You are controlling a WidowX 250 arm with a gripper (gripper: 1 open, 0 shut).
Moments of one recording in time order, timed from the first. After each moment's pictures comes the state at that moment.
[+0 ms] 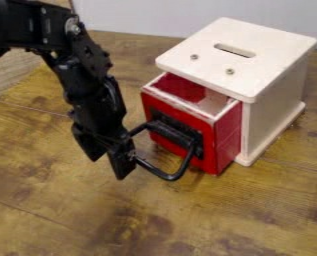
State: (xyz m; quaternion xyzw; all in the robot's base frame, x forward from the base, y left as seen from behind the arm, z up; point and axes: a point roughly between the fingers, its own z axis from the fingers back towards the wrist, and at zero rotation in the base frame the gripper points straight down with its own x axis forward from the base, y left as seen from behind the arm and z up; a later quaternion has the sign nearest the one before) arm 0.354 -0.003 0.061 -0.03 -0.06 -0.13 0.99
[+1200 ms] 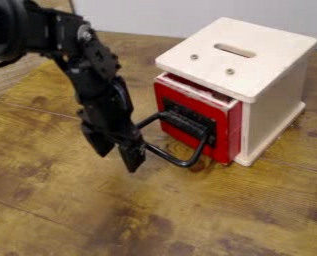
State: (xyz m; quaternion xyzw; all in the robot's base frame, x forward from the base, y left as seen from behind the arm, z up) arm 0.369 -0.002 0.054 -0.02 -0.09 -0.09 0.99
